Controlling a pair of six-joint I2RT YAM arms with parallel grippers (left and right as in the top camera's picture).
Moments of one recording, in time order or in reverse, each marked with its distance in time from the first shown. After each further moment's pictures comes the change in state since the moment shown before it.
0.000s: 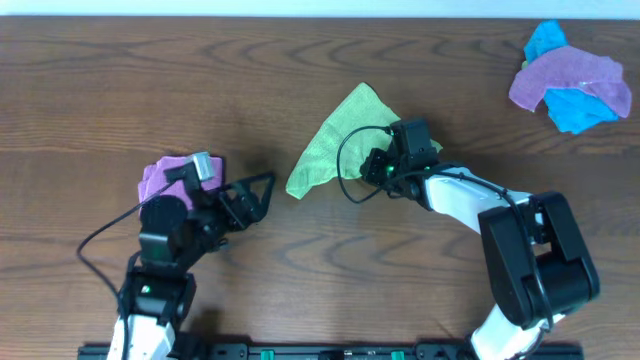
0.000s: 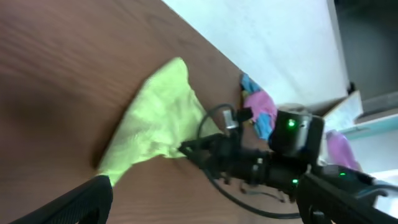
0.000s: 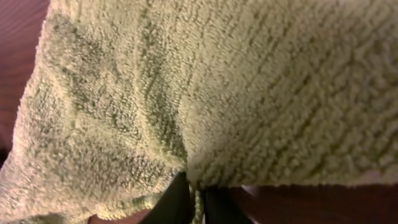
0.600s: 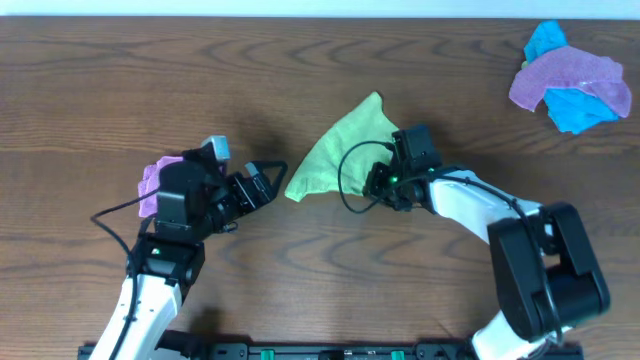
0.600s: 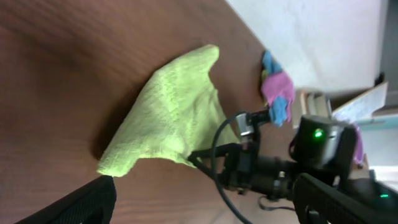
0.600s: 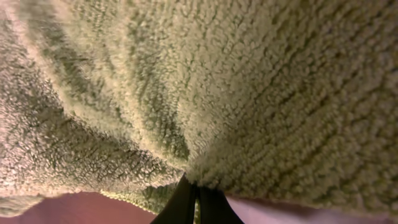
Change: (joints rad) left arm -0.040 0.211 0.146 -0.130 0.010 0.035; right arm -0.001 -0.080 -0.022 -0.222 -0.050 -0.002
